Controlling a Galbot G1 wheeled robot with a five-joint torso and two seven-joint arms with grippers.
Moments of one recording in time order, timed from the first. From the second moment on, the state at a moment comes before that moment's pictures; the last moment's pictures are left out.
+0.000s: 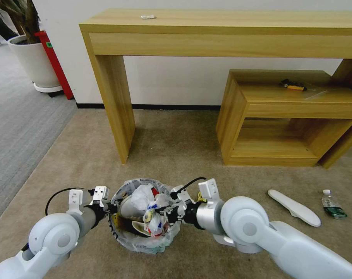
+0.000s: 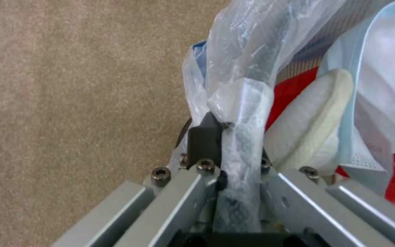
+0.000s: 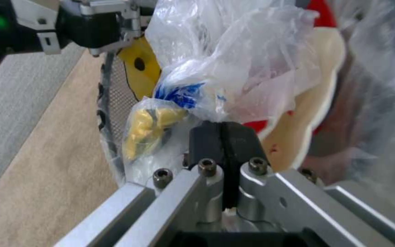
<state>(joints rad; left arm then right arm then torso) 1.37 -0.79 -0.45 -2.17 -1.16 0.74 -0.43 -0.70 0.91 -0.37 2.21 1.57 -0.74 0.66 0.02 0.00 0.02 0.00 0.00</state>
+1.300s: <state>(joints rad) 1.38 -0.82 -0.48 -2.09 -1.19 0.74 -0.41 -0.73 0.91 -0.13 2.29 1.47 -0.69 0.64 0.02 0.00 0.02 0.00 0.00</state>
